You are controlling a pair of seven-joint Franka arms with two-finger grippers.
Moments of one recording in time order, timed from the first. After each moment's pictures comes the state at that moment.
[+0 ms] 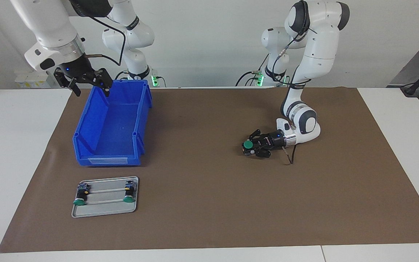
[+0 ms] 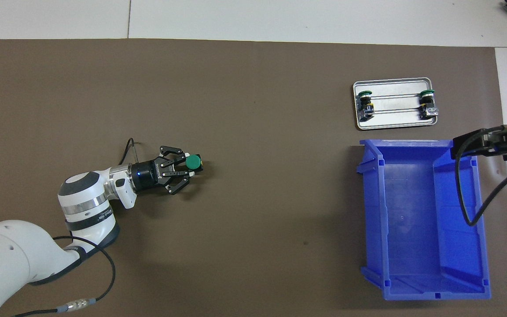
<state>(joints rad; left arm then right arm) -0.05 0.51 -0.04 -2.21 -1.80 1.71 2.67 0.14 -0.02 -0.12 -1.57 -0.01 1.49 0.07</state>
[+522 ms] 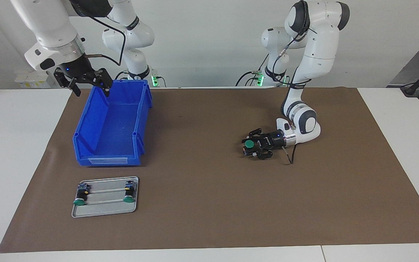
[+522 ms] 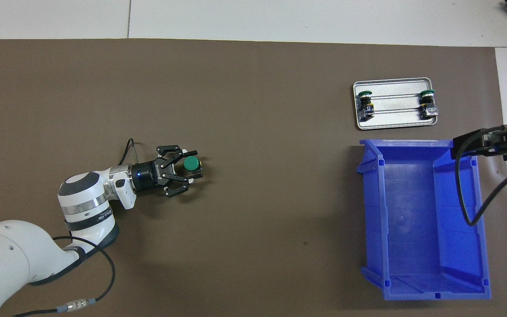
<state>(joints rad) -0.05 0.50 -0.04 -2.21 -1.79 1.72 2.67 0.14 -0.02 -0.12 -1.57 -0.01 1.49 0.07</state>
